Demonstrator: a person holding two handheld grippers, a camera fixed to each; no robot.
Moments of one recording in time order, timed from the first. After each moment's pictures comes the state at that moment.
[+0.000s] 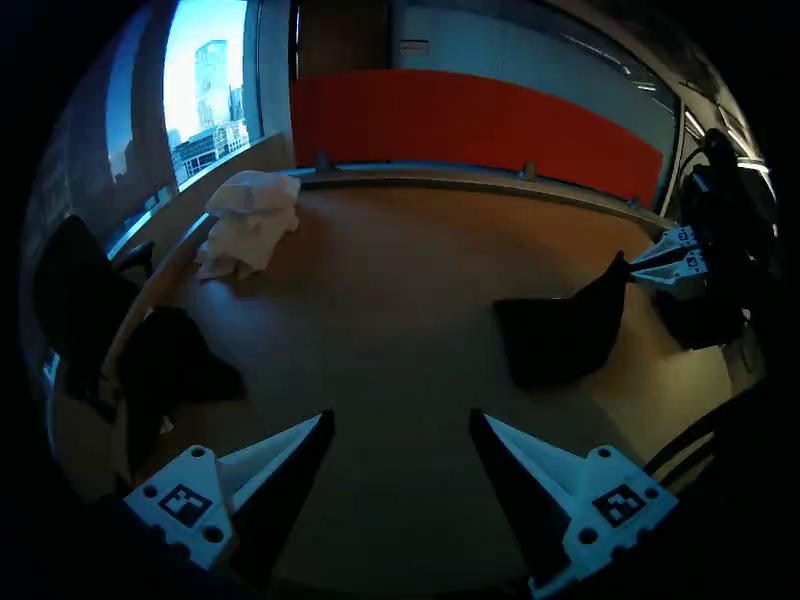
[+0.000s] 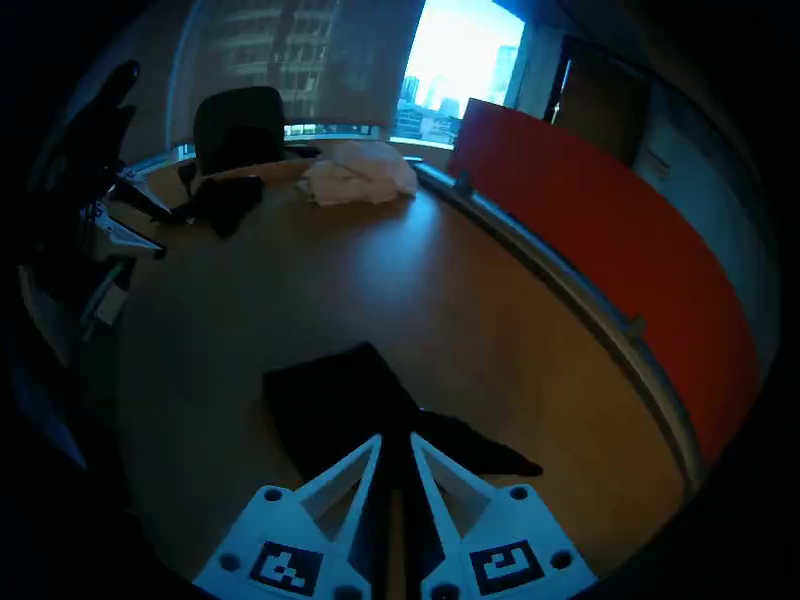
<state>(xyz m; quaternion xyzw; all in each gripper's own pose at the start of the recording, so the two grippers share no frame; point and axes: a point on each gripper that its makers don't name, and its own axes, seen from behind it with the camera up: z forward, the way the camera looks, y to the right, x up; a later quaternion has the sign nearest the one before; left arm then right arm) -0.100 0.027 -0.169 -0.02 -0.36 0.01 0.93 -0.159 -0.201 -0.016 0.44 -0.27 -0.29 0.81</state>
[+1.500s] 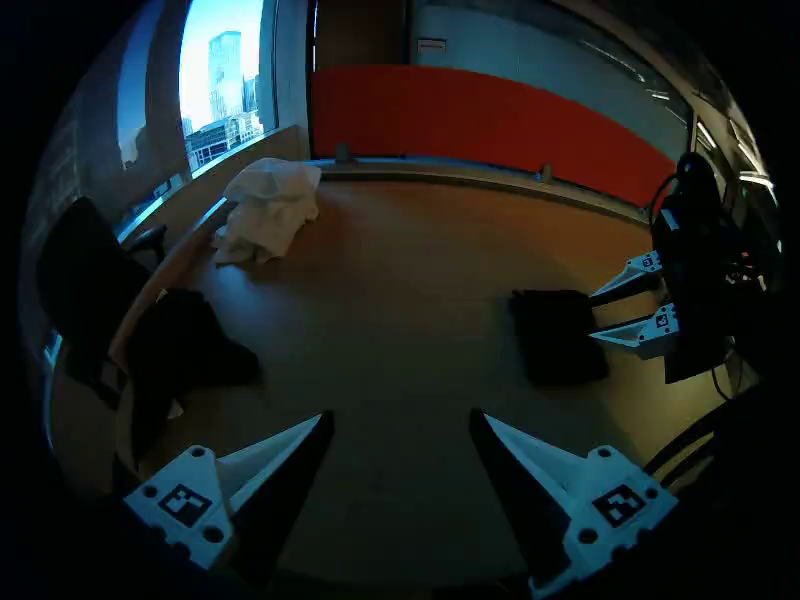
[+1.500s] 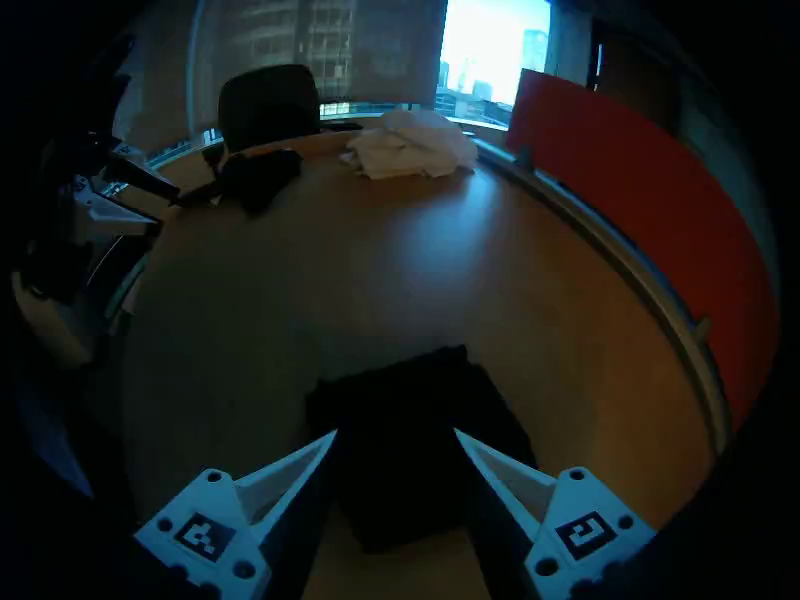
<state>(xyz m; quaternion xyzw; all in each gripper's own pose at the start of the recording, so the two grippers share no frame) -0.105 0.004 -0.179 0.00 -0.37 0.00 0.93 -0.223 -0.270 -0.039 0.48 -0.31 -0.28 0.77</state>
